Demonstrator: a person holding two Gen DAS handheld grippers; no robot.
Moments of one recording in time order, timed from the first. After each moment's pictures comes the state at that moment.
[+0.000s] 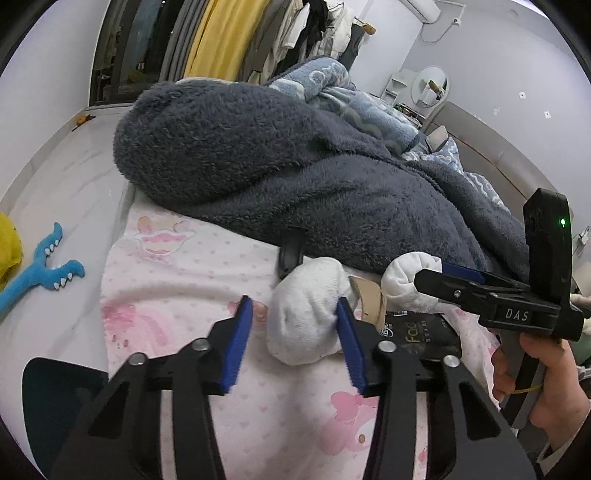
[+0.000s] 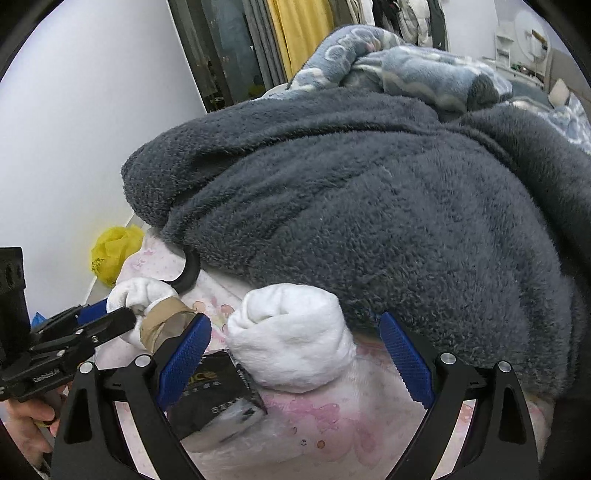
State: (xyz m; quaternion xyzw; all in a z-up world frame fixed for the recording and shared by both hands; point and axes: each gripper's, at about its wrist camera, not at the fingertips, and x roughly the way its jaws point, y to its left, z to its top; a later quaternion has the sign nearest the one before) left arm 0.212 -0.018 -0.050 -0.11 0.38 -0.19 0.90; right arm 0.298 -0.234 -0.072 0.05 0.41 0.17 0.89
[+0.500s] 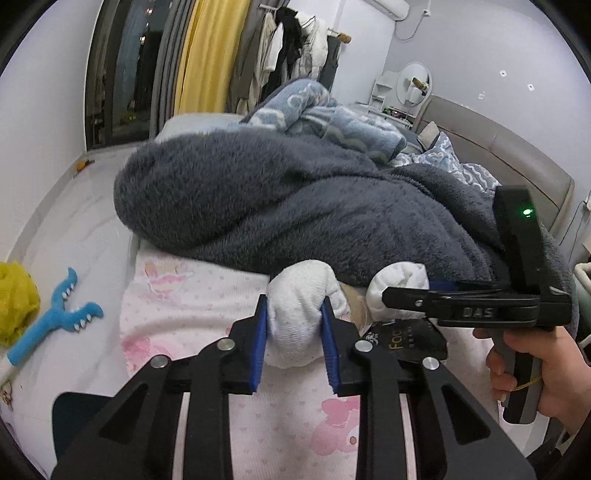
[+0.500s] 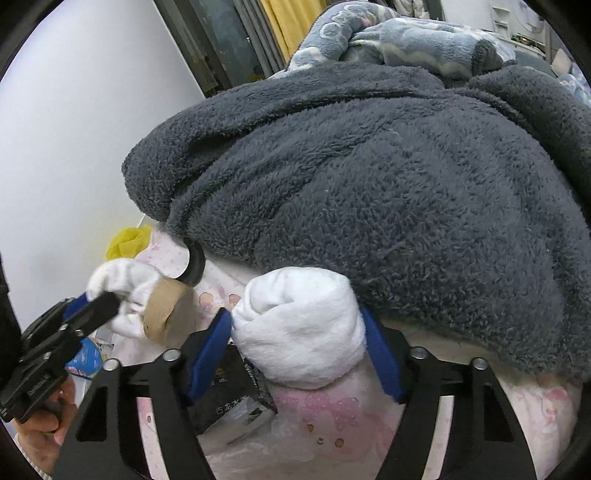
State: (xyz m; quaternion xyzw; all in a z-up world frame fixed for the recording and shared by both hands) left arm 0.194 -0.033 -0.021 -0.04 0.33 -0.18 0.93; right arm 0.303 -0.232 -0.084 0.09 0.44 0.19 0.87
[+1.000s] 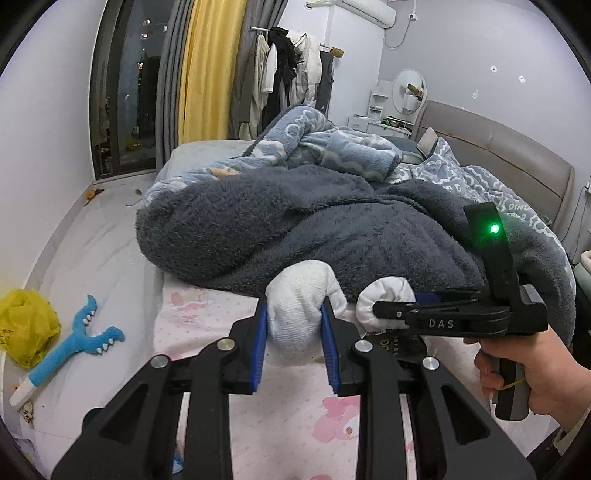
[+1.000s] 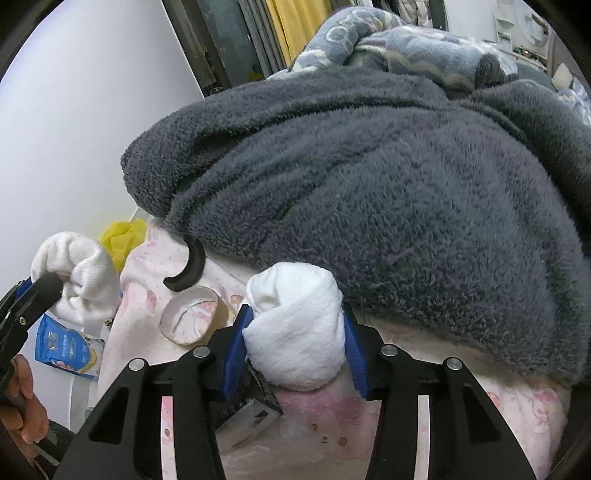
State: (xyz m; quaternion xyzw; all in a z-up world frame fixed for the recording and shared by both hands) left arm 0.172 -0.029 0.012 -0.01 0.30 -0.16 0.94; right arm 0.301 -0.213 -0.075 0.06 0.43 0.17 0.88
